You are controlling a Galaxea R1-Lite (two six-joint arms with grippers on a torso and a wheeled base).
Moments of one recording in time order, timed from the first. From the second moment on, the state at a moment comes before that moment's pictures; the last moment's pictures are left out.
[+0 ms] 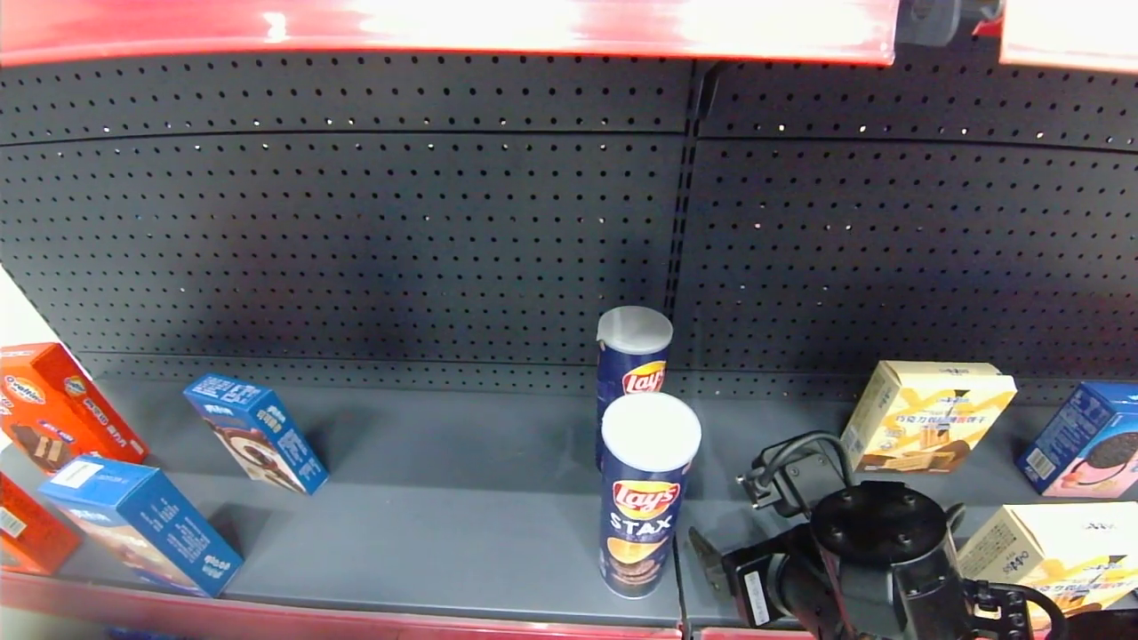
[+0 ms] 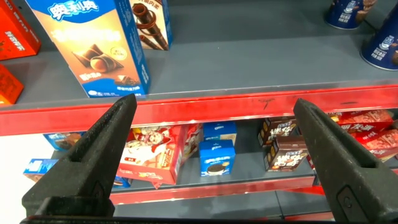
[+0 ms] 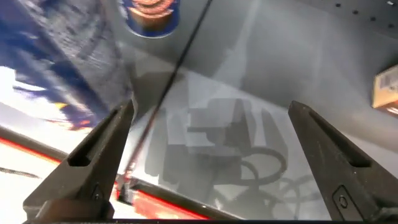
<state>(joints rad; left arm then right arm) -0.13 0.09 0.00 0.01 0.00 0.00 0.92 1.72 -0.48 -0.75 -0.67 0.15</state>
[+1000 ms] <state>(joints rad) -0.14 0.09 0.00 0.01 0.00 0.00 0.94 1.81 -0.52 -0.80 -0.67 0.22</state>
